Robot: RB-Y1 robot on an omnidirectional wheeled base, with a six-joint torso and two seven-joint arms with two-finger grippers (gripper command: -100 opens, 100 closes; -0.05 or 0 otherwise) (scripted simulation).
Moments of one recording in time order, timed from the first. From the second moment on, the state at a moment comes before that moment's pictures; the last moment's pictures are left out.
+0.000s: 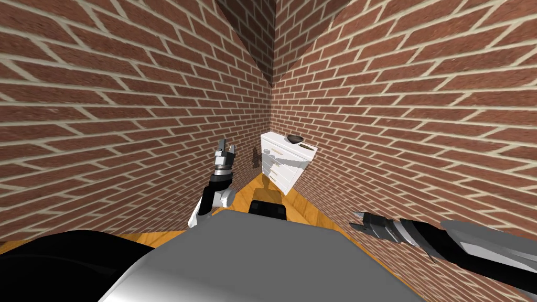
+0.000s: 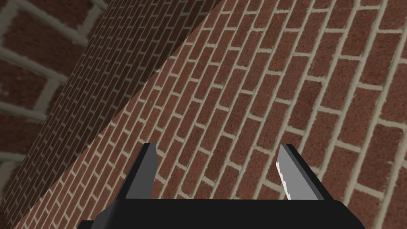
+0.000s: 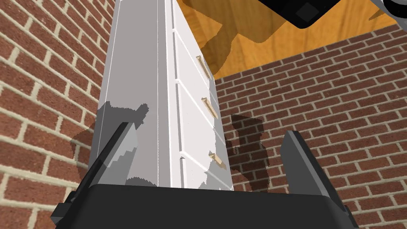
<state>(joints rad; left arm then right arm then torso) 0.50 0.04 -0.05 -2.35 0.10 -0.41 -0.16 0.64 -1.77 0.36 -1.48 0.45 -0.75 -0.01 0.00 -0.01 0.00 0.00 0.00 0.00</state>
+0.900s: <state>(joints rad) 0.50 0.04 -0.05 -2.35 0.10 -0.41 -0.16 0.61 -2.01 0.36 -1.39 0.48 -0.84 -0.08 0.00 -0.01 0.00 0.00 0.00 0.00</state>
